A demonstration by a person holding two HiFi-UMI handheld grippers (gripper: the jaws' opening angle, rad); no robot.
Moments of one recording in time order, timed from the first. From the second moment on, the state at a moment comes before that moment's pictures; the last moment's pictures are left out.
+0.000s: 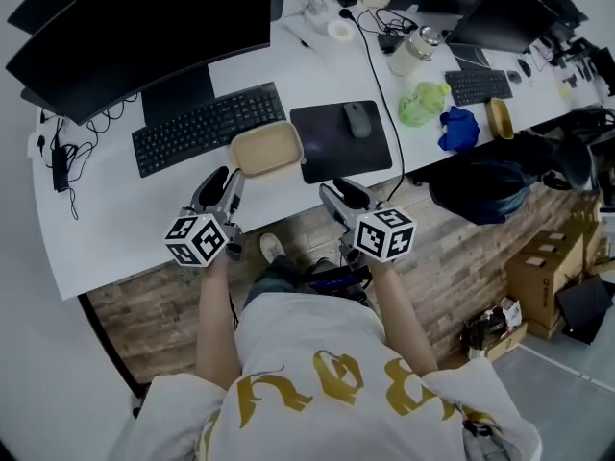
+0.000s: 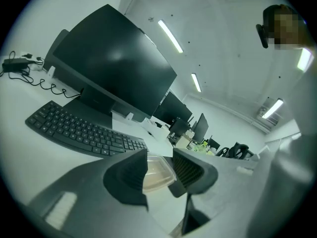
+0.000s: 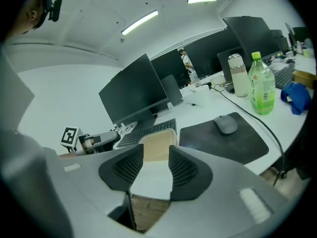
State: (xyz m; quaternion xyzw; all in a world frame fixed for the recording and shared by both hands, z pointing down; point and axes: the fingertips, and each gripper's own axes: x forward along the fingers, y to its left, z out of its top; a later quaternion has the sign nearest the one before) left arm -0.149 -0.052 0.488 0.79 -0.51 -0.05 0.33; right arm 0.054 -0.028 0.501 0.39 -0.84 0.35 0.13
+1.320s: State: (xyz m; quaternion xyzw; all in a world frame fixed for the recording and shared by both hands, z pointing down) left arm -0.177 -0.107 0.551 0.77 -0.50 -0.03 0.40; right arm 0.038 -0.078 0.577 0.33 -0.83 0.40 0.20
